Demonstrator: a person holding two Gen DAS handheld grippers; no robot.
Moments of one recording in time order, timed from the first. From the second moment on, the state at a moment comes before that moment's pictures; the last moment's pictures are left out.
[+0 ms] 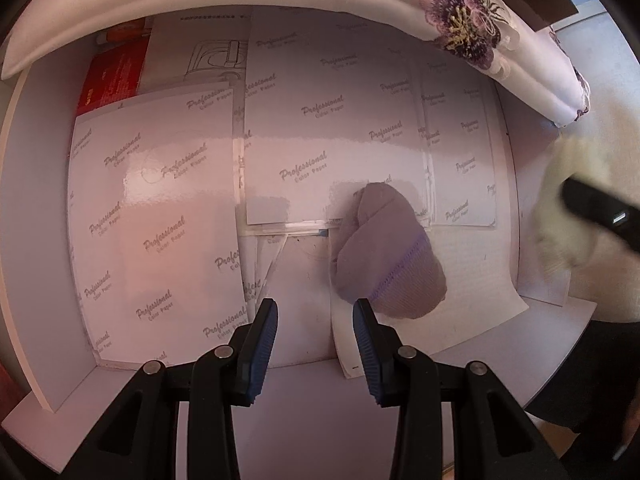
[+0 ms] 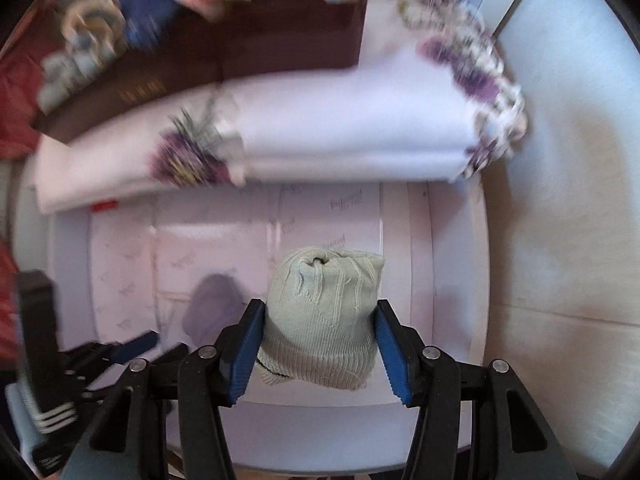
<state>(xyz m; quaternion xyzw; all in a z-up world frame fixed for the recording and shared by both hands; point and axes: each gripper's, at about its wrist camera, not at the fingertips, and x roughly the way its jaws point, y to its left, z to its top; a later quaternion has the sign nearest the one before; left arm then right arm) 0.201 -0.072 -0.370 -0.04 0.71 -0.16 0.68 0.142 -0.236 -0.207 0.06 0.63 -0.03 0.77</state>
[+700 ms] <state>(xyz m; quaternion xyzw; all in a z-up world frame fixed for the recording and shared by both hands) 0.204 -0.068 -0.361 -0.05 0.71 -0.17 0.68 0.215 -0.235 -0.083 0.05 0.50 0.00 0.86</state>
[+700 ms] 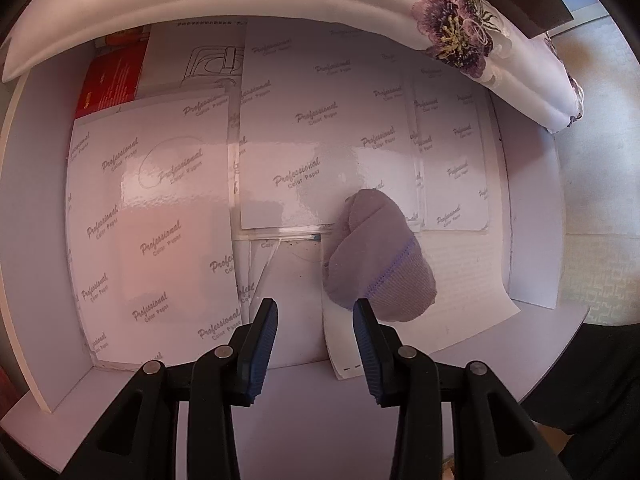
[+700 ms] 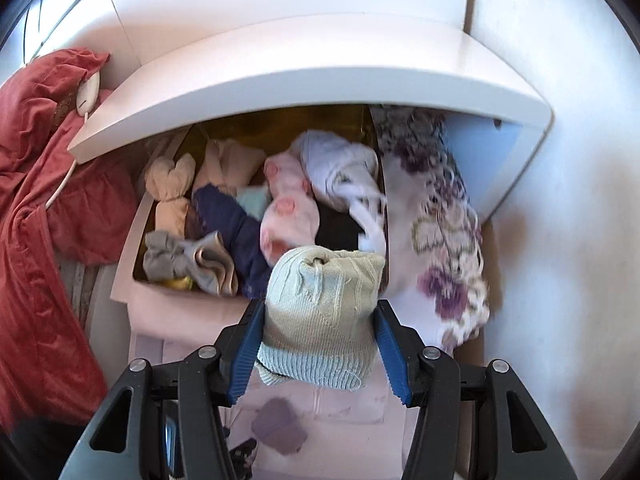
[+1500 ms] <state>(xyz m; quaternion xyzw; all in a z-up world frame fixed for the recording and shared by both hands) 0.203 -0.070 -0.365 -0.06 0.71 -0.17 0.68 0.280 -0.221 -0.130 -0.01 0.54 0.00 0.84</state>
